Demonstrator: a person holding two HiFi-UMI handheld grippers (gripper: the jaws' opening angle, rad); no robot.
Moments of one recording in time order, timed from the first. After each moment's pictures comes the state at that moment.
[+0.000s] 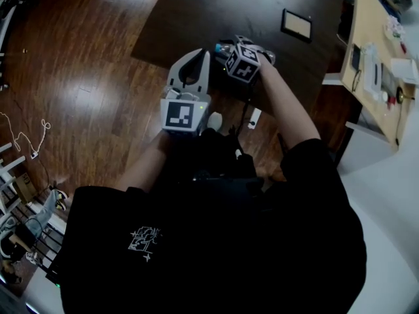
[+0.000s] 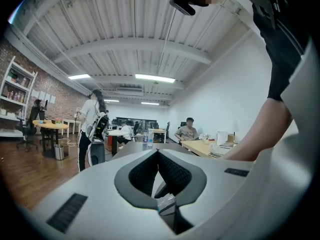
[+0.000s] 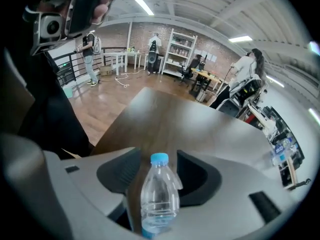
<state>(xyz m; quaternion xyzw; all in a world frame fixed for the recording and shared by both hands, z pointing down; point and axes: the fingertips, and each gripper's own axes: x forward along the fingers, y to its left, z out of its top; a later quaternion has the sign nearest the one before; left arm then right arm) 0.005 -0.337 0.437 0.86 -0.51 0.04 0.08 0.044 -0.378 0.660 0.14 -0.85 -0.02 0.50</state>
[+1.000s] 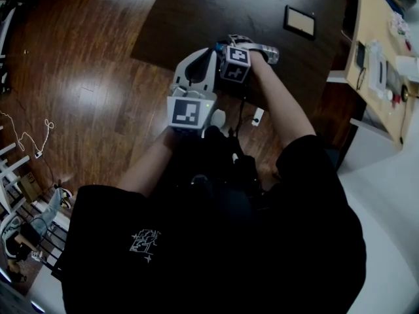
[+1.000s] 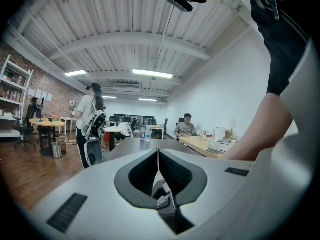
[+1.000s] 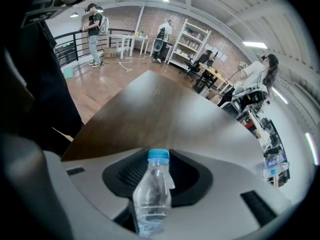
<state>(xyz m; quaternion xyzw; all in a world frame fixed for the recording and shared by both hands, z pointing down) 0.022 -0.349 0.458 0.86 -0.50 0.05 0.09 0.034 -0.385 0.687 0.11 -0.82 -0.08 0.55</state>
